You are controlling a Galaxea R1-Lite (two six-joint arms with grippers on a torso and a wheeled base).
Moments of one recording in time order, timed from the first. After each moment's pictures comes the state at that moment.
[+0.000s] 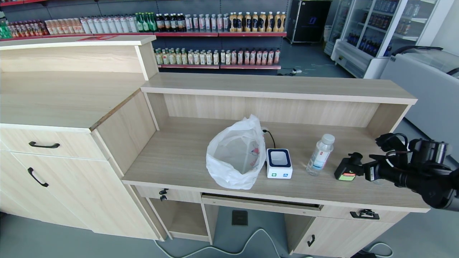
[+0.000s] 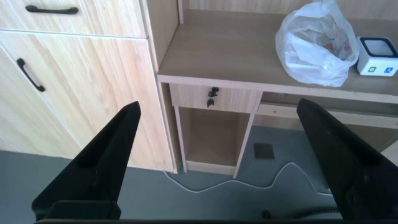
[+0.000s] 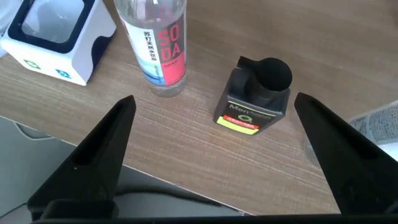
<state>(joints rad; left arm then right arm) 0.00 0.00 0.00 0.00 0.00 0.00 -0.25 2.11 -0.76 -0.99 0.41 -0.34</state>
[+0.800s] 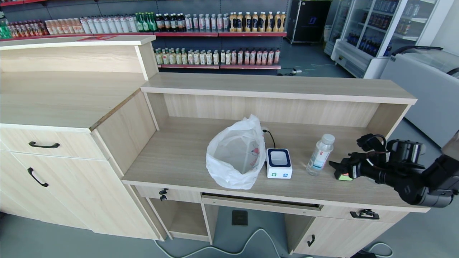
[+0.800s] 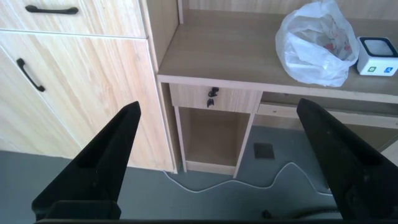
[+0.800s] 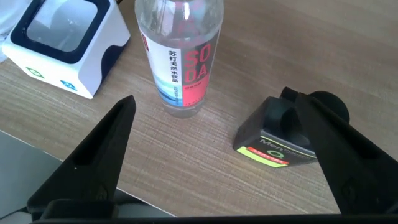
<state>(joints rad) 0.00 0.00 0.00 0.00 0.00 0.00 -0.18 2.24 -0.87 -1.04 0.41 -0.34</state>
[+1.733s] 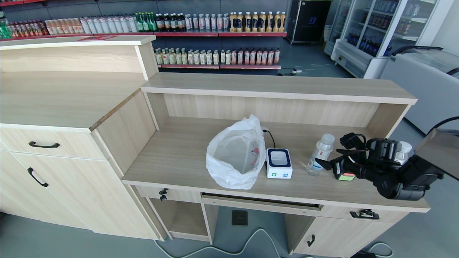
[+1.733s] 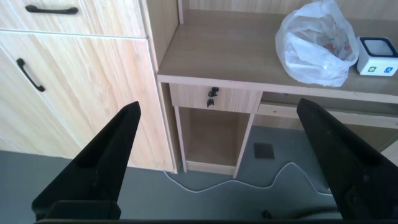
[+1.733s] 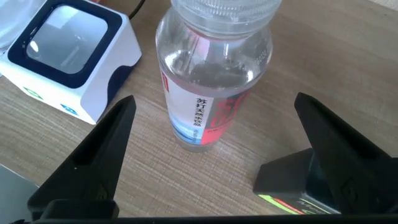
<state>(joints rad) 0.00 0.00 0.00 0.00 0.00 0.00 -0.11 2.37 -1.03 -1.04 0.40 -0.33</state>
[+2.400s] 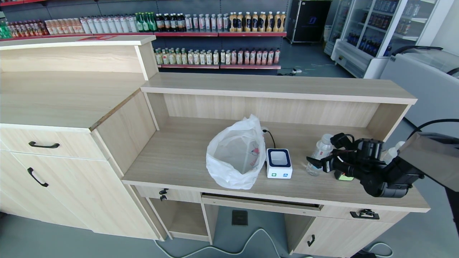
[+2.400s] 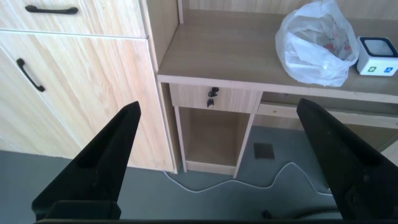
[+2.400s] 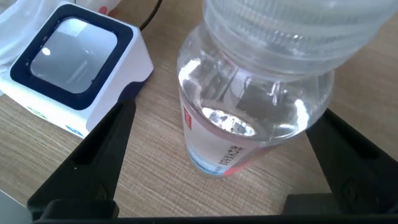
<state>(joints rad) 0.00 0.00 0.00 0.00 0.00 0.00 -0.07 2.46 -1.15 -1.04 0.40 -0.28</state>
